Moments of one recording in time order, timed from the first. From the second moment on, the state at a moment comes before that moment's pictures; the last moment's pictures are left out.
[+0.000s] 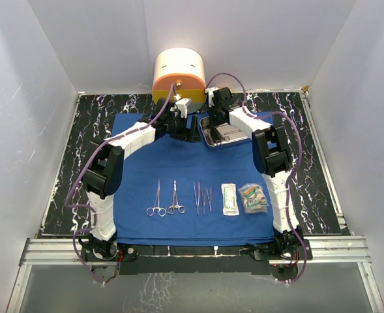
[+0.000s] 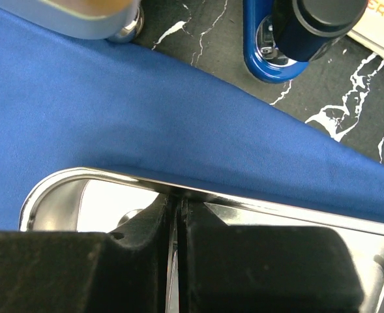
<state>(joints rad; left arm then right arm) -0.47 2.00 1.47 -0.21 0.46 -0.23 0.33 2.39 1.95 -0.37 -0.08 -0.09</state>
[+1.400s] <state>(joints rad) -0.51 2.22 1.75 -0.08 0.53 -0.23 0.27 2.21 1.85 -0.26 -0.08 0.03</state>
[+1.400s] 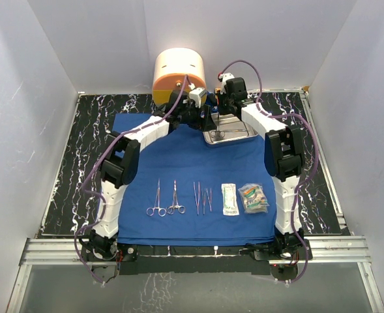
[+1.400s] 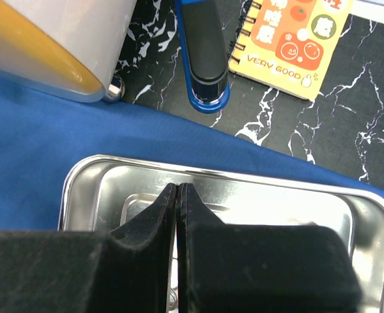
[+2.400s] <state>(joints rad) -0.51 2.56 2.04 0.17 0.59 -0.38 0.27 2.15 1.75 -0.21 -0.13 0.01</state>
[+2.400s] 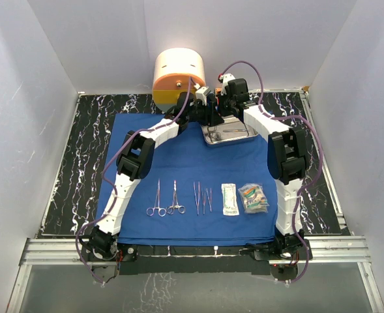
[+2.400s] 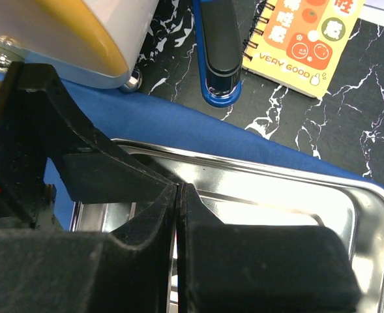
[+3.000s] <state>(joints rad) -0.53 2.58 2.06 0.15 0.57 -0.41 0.27 2.13 1.72 -0.20 -0.13 0.01</state>
